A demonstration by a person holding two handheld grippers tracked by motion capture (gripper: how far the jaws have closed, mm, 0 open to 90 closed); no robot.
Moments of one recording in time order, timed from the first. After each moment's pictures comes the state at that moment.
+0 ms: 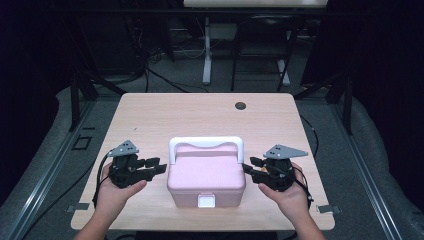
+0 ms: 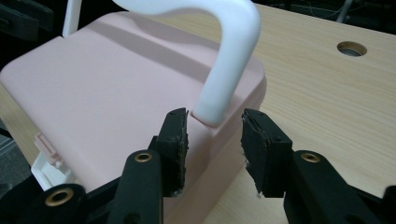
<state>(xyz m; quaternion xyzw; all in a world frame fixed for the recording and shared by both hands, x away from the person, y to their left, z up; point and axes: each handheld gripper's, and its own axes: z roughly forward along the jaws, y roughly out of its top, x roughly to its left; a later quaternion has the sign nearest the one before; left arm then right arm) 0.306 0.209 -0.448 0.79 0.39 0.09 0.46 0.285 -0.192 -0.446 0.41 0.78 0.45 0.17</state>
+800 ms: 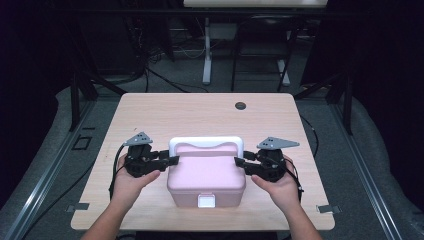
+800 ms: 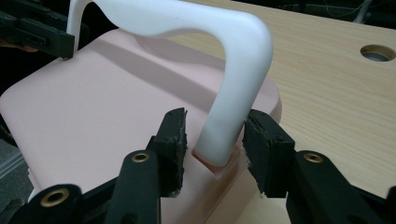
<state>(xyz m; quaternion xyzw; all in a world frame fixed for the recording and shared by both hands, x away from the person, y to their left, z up) 0.333 0.181 -0.452 0.78 0.38 0.07 0.48 0.311 -0.181 -0.451 0.41 0.77 0.47 0.14</state>
